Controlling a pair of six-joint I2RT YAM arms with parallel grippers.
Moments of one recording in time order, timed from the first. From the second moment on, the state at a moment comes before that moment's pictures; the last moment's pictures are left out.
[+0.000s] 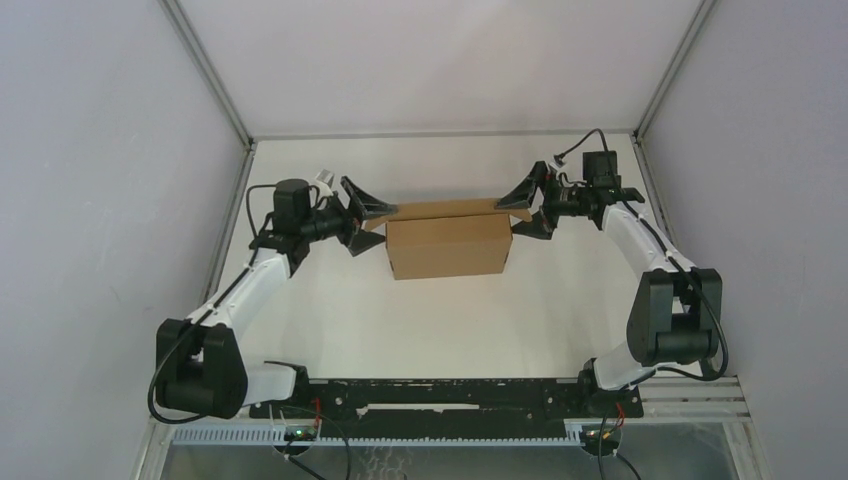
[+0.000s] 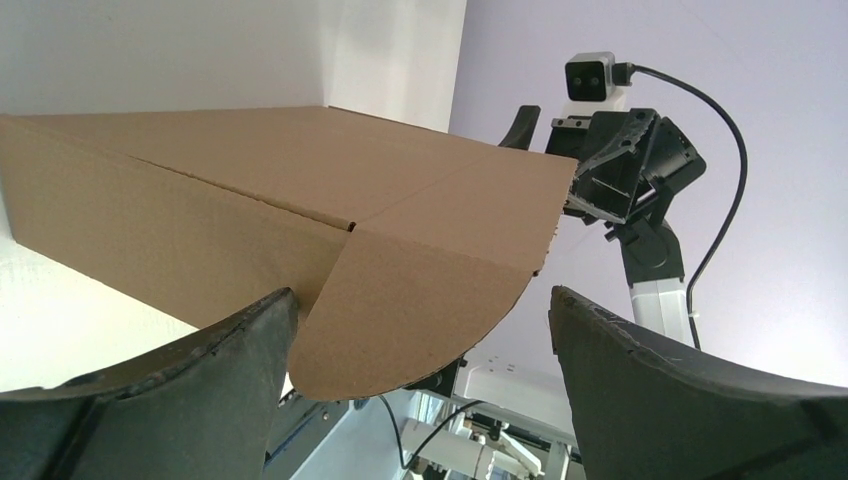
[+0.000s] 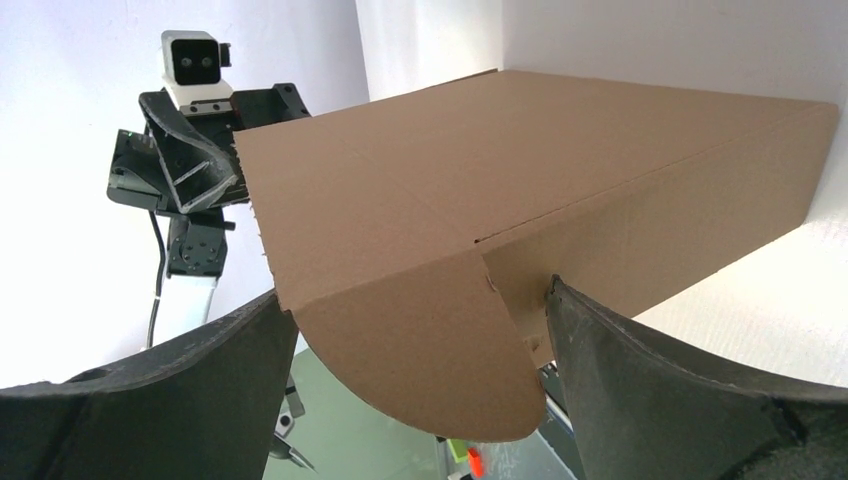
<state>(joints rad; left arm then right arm) -0.17 1.28 0.84 -0.07 0.74 -1.11 0.04 1.53 1.14 -0.48 -0.98 0.71</state>
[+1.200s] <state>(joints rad) -0.16 1.34 0.90 -0.10 0.83 -1.07 -0.03 1.44 1.23 -0.72 -0.83 0.36</state>
